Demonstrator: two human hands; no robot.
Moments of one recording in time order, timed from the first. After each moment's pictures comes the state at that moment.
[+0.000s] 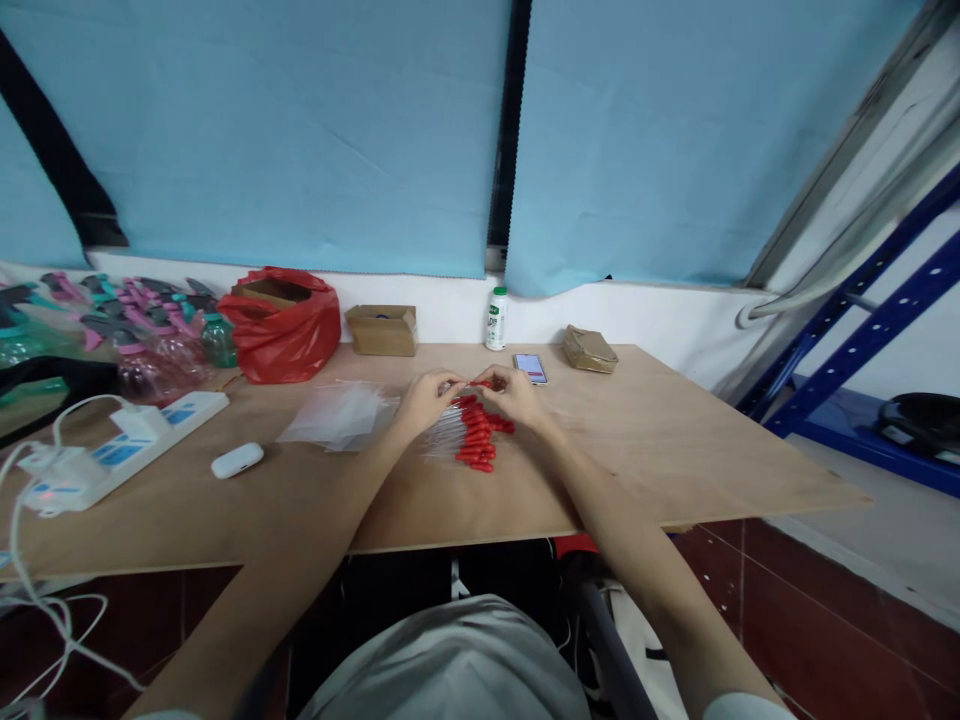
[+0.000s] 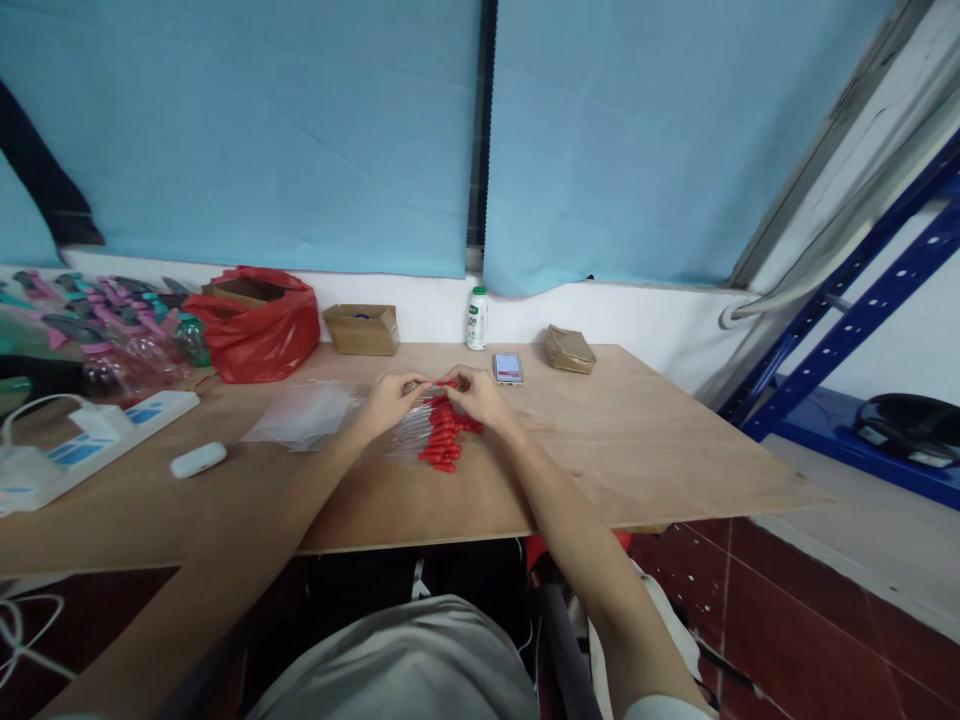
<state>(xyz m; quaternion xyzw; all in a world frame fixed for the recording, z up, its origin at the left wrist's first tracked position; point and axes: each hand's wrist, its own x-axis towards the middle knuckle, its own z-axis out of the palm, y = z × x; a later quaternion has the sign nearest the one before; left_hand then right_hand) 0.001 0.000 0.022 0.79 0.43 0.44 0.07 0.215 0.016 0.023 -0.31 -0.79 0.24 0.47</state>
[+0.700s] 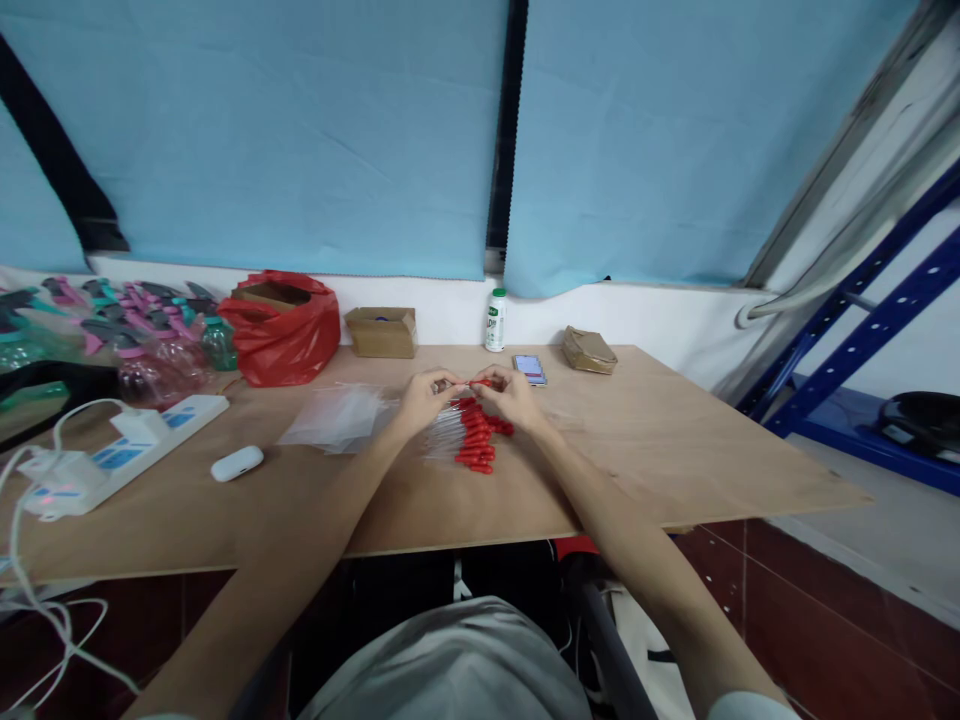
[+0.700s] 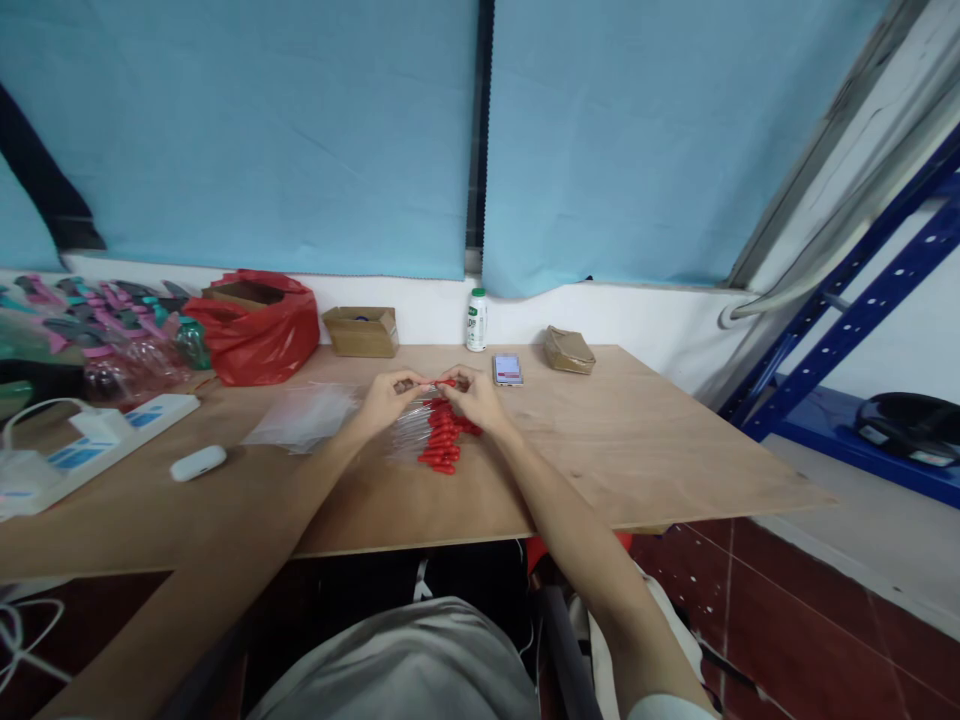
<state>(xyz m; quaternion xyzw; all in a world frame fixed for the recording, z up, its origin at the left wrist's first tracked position) -0.002 0.015 0.008 0.73 0.39 0.52 0.21 0.205 0.015 0.019 -0.27 -0.71 0.38 0.53</state>
